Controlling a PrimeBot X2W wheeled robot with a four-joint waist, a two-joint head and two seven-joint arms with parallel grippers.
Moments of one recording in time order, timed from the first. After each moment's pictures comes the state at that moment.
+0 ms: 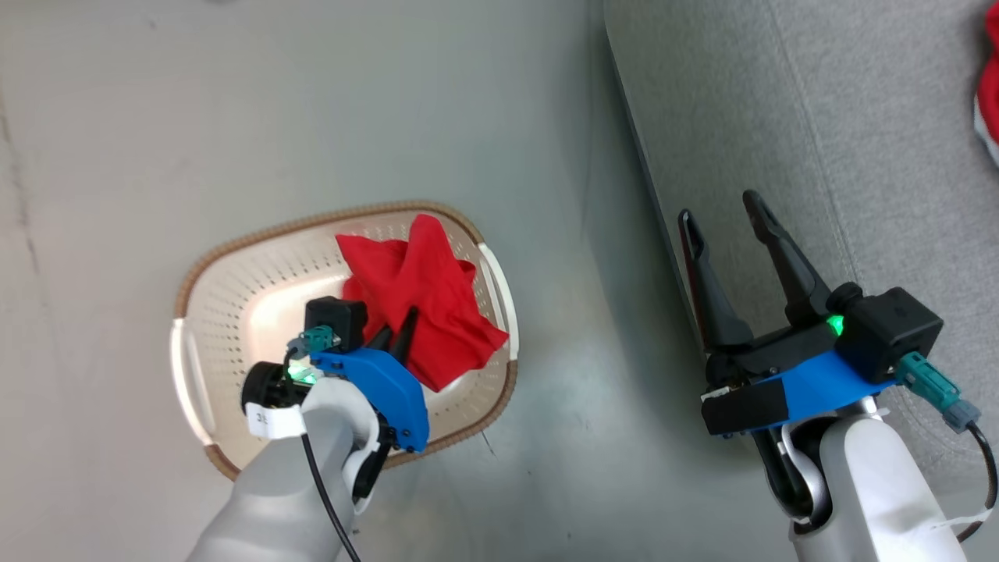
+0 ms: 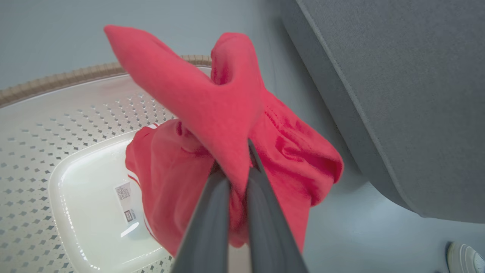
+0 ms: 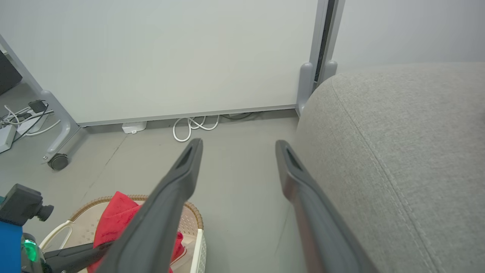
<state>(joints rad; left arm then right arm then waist) -0.72 0.08 -0.84 1.11 -0.82 -0.13 -0.23 -0.32 -0.05 0.14 0.04 0.18 0.13 -0.14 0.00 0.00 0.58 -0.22</state>
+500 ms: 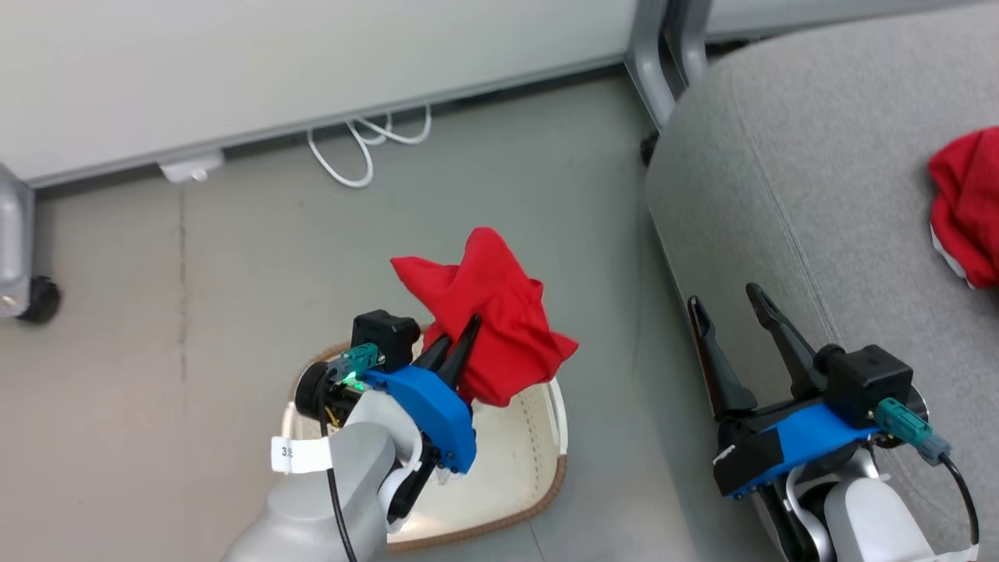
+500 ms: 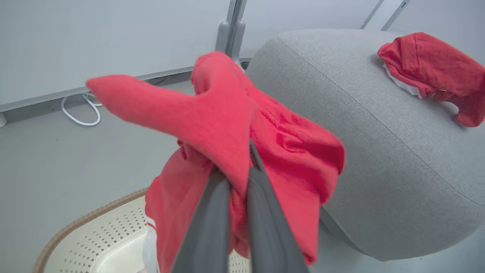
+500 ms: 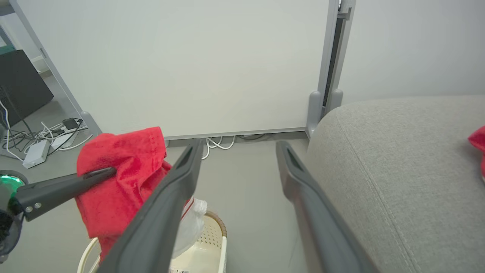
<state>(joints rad) -0.66 0.10 -0.94 0.92 -0.88 -0.13 -0.26 -0.19 -0.05 0.10 0.11 0.16 0.13 -0.09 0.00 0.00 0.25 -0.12</state>
